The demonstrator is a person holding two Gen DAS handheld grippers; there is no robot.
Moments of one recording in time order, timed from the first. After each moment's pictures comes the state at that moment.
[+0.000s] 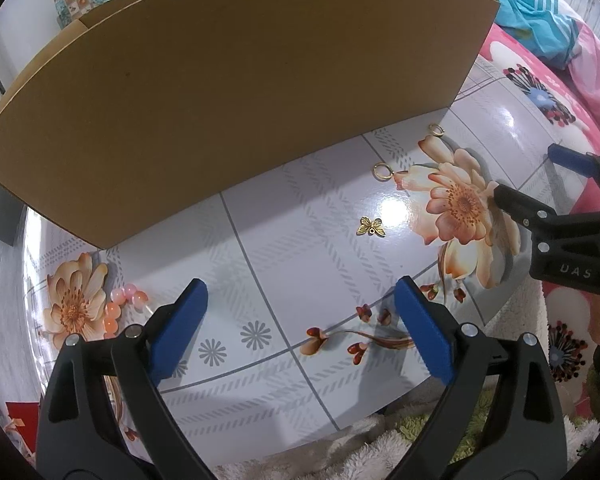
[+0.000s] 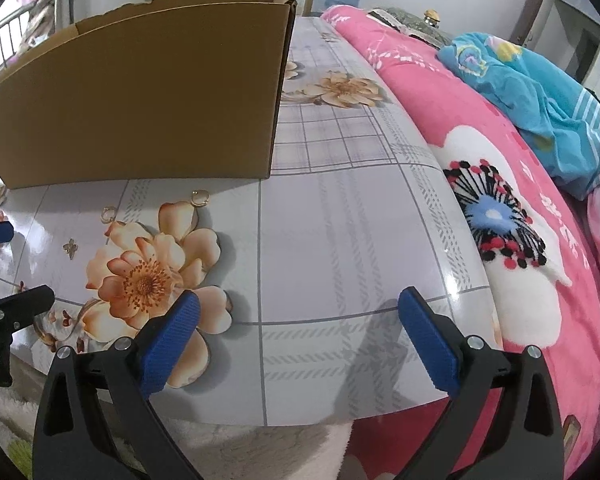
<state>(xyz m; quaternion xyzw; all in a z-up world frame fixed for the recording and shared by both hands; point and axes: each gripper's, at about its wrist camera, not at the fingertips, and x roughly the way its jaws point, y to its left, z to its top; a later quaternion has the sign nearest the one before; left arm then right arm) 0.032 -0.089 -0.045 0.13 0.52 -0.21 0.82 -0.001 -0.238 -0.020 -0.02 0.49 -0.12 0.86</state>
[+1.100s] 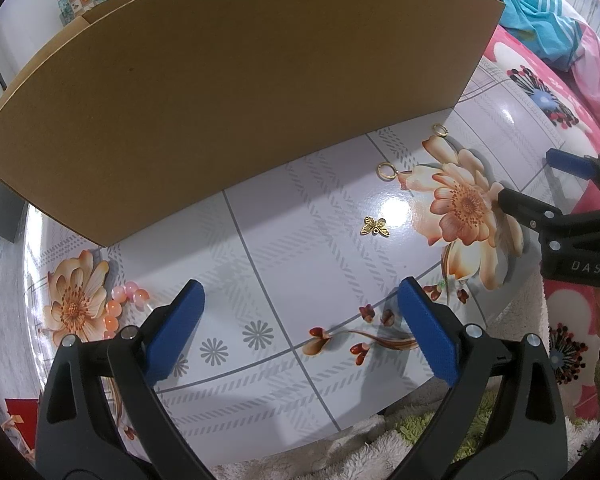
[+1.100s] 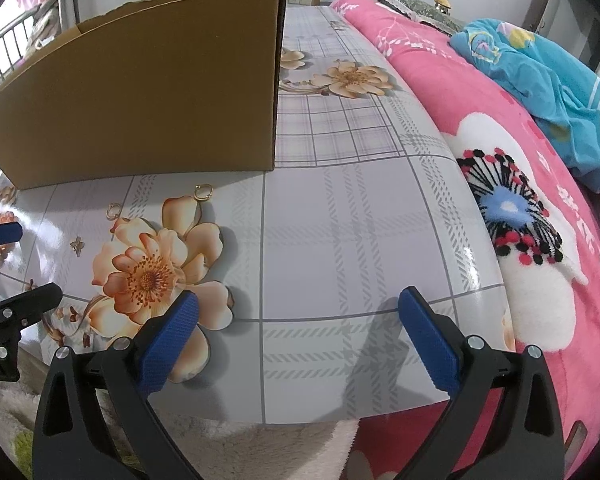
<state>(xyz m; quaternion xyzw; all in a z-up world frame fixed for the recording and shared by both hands) 0.033 -0.089 -0.045 0.13 0.52 -0.21 0.81 0.005 -0.248 -0.021 0.00 0.51 -0.10 0.86</state>
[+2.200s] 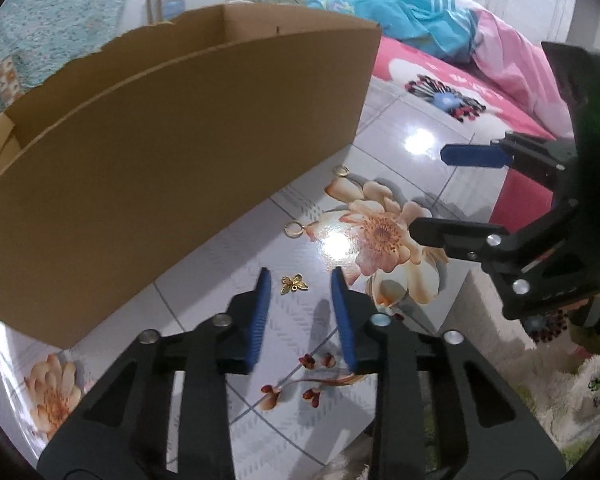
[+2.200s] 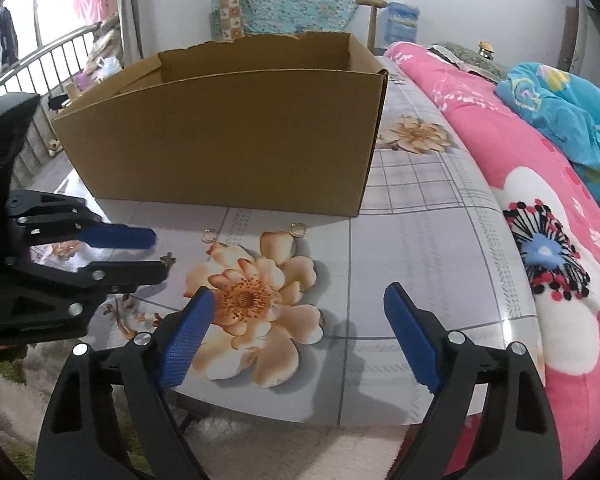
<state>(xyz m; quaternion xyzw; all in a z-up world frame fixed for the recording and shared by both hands) 0.023 -0.086 -0.027 0.15 0.43 -0.39 0.80 -0.017 -0.216 0.001 0.01 0.43 0.01 0.90</state>
